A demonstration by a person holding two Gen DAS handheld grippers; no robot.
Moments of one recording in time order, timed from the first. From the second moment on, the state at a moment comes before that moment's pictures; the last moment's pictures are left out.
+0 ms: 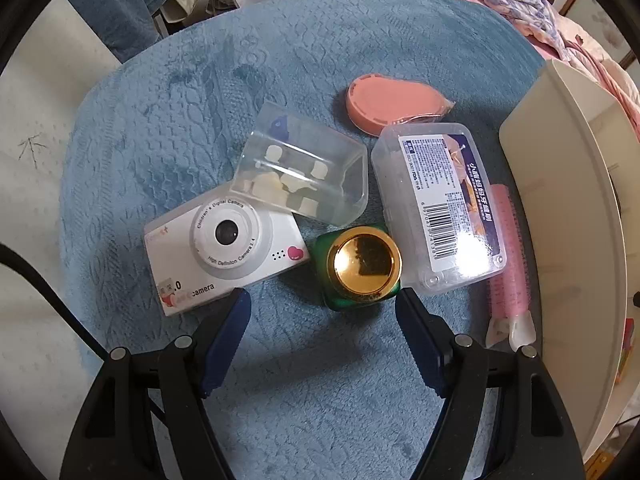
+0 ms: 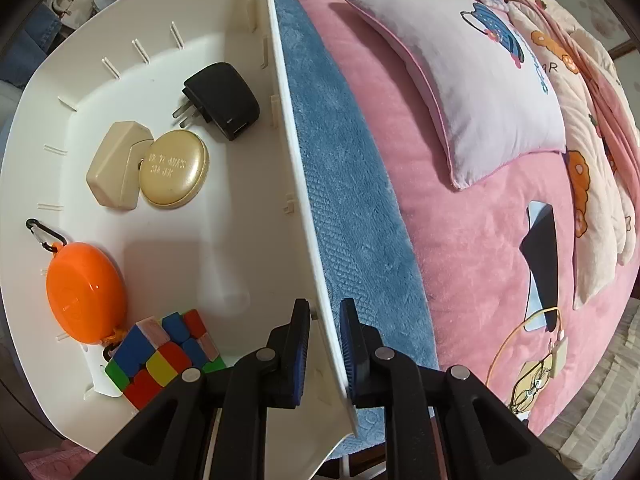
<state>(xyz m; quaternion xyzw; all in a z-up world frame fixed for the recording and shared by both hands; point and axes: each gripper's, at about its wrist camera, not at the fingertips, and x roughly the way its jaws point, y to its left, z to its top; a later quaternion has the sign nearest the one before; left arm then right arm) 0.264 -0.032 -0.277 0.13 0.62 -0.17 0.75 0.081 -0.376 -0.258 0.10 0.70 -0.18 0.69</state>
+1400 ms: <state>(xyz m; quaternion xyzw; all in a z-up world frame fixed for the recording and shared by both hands) 0.261 0.008 -0.286 -0.07 0.67 -0.07 0.74 0.076 -0.379 -0.260 0.09 0.70 -0.11 0.70</state>
